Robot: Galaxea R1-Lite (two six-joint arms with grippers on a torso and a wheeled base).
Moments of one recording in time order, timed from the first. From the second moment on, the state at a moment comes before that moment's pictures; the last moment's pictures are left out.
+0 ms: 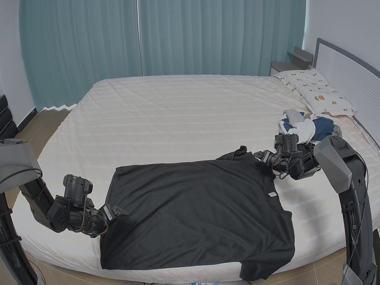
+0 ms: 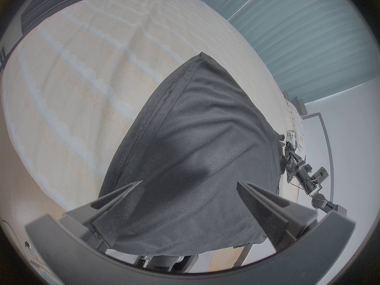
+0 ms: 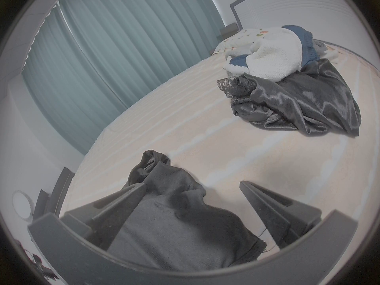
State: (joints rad) left arm -0.13 2.04 -0.48 -0.62 -0.25 -0.78; right arm 0.12 2.66 -1.66 -0.47 0.01 0.54
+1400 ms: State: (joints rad) left arm -0.13 2.05 -0.48 -0.62 -0.25 -0.78; right arm 0.10 2.40 -1.25 -0.50 0.12 0.30
